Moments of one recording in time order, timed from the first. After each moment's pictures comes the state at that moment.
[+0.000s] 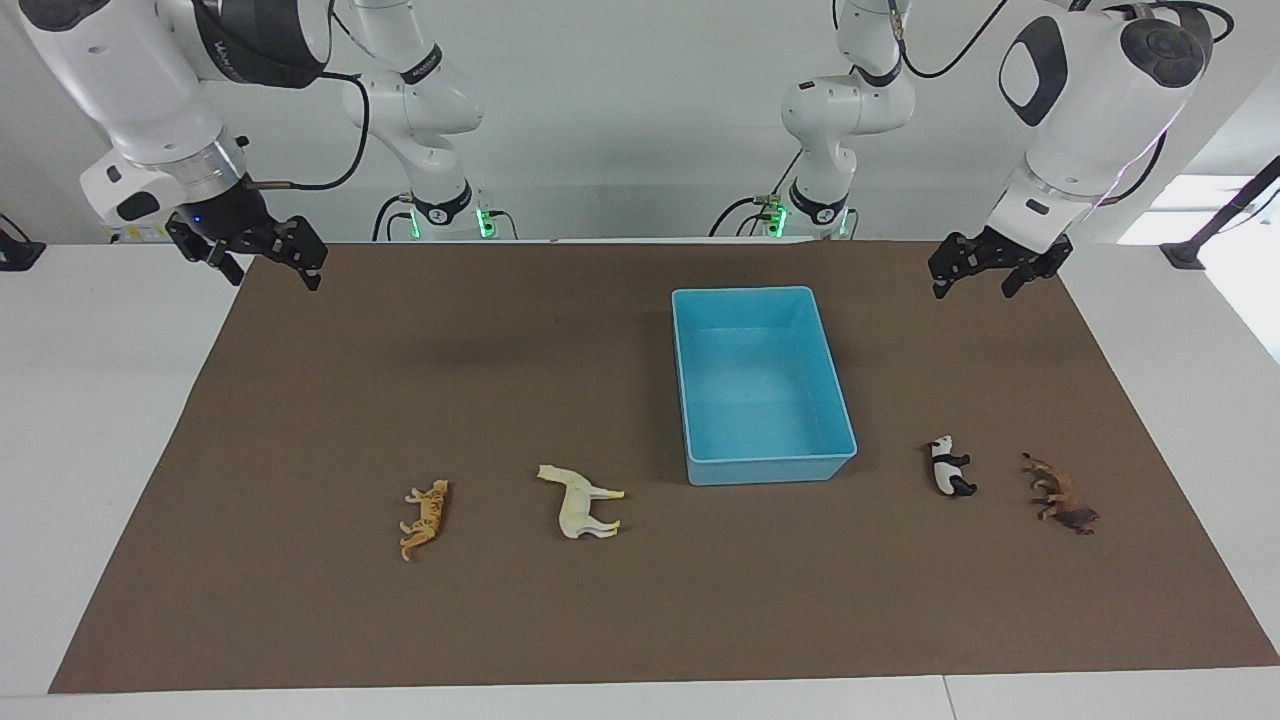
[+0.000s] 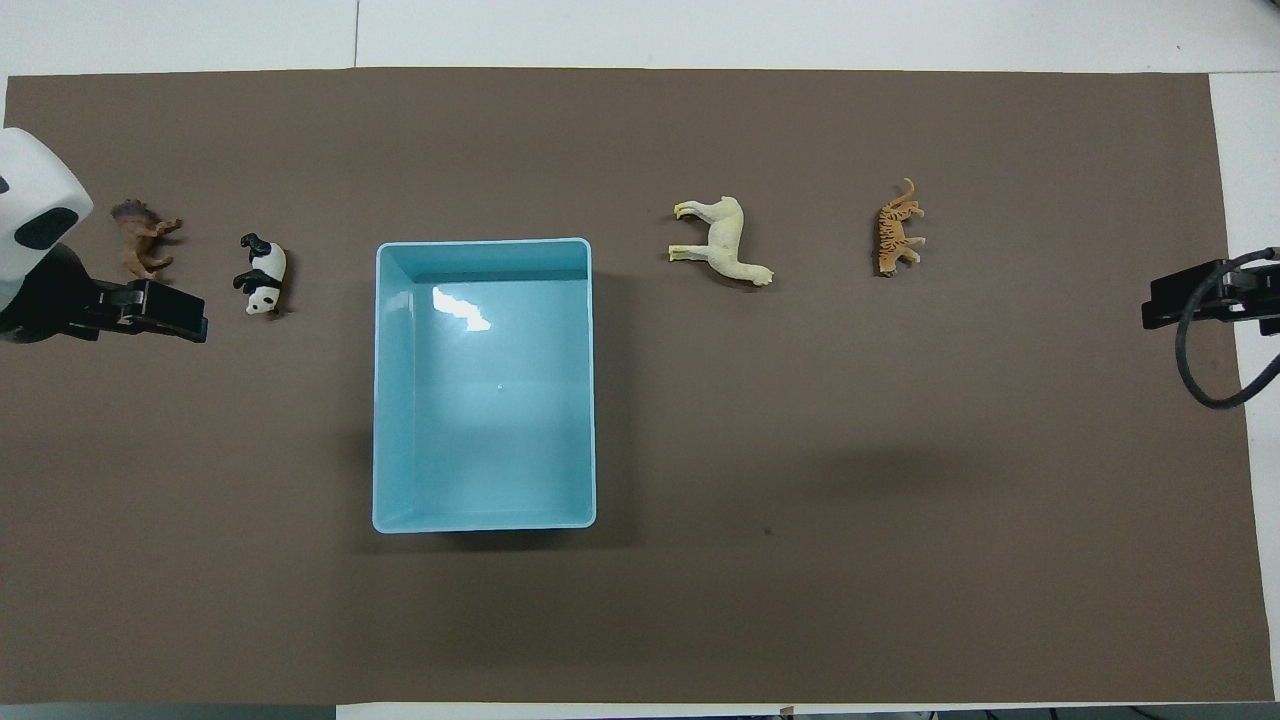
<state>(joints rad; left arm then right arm) 0.04 -0.01 -0.12 -1.71 0.01 1.64 0.03 -0.05 -0.02 -0.03 -1.65 -0.02 1.58 0.02</state>
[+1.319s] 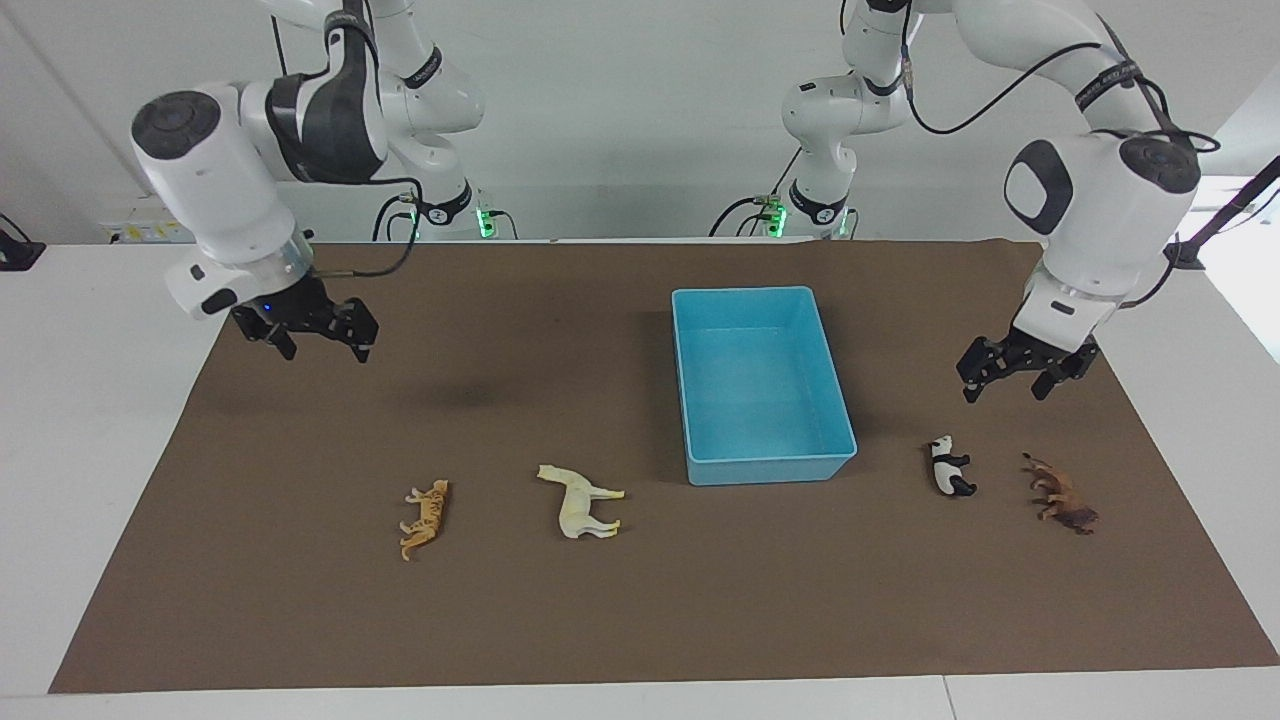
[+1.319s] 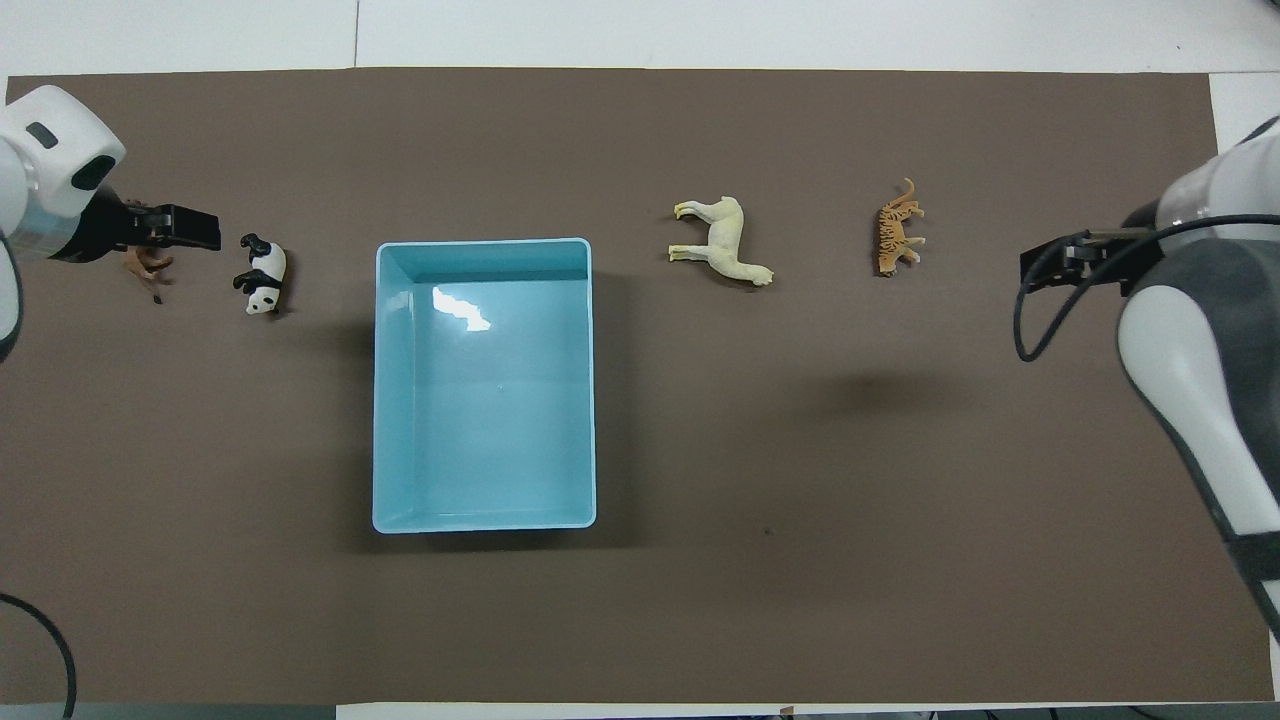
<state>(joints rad) 0.10 0.24 -0.10 -1.74 0.04 2.14 0.07 0.06 0.15 -0.03 -1.76 -0.02 1.93 0.10</state>
